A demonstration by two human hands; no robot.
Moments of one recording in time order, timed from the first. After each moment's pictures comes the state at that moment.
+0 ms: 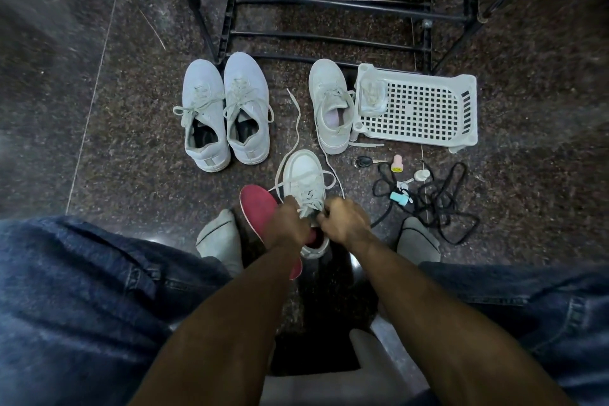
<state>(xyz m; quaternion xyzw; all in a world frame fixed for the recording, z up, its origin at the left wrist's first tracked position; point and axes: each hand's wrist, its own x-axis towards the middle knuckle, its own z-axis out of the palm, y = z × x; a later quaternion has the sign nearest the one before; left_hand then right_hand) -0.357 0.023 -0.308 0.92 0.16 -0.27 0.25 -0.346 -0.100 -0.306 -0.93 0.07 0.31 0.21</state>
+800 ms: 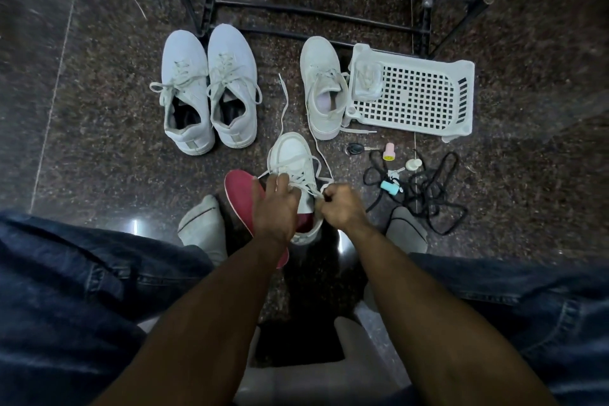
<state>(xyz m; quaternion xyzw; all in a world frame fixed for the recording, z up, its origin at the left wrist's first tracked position) -0.357 0.026 -0.336 0.97 -0.12 -0.19 -0.02 -0.345 -0.116 -0.320 -0.85 0.21 0.31 0.36</state>
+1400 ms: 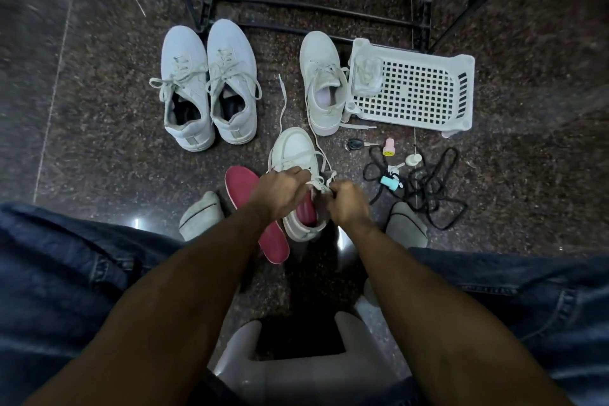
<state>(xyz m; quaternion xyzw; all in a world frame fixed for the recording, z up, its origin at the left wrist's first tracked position) -0.318 0.042 -0.326 0.93 -0.27 -0.19 0.17 -0.352 -0.120 -0.313 -0.90 0.17 0.27 0.29</state>
